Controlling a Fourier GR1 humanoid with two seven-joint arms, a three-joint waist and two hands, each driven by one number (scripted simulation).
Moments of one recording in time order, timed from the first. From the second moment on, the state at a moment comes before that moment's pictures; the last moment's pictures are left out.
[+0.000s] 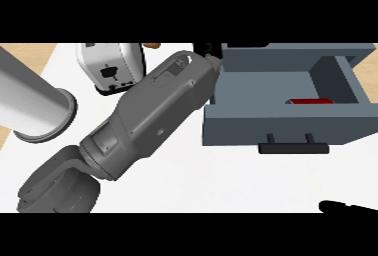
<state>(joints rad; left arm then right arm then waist) -1.43 0.01 -0.58 -0.48 1.05 0.77 -0.27 -0.01 -0.10 -0.26 -2.29 0.43 0.42 0.05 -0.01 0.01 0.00</state>
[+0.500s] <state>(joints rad) -1.41 0.03 -0.58 -0.53 1.01 0.80 -0.21 -0.23 -0.12 -0.07 -1.94 0.80 0.24 -0.04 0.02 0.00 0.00</state>
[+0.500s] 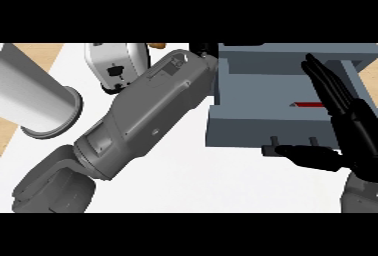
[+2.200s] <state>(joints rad) -1.17 0.36 -0.58 -0.97 0.86 0.84 0.05 -0.88 -0.15 -0.10 -0.60 1.29 -0.51 -0.15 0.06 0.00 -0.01</state>
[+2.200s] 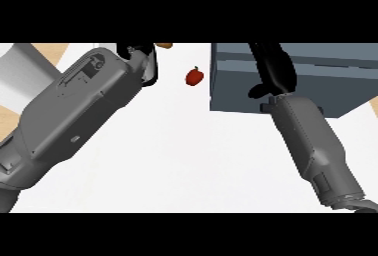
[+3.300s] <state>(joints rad) -1.11 0.44 -0.57 -1.15 0.80 0.84 0.14 -1.15 -0.23 -0.19 -0.21 1.32 -0.63 -0.10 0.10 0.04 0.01</state>
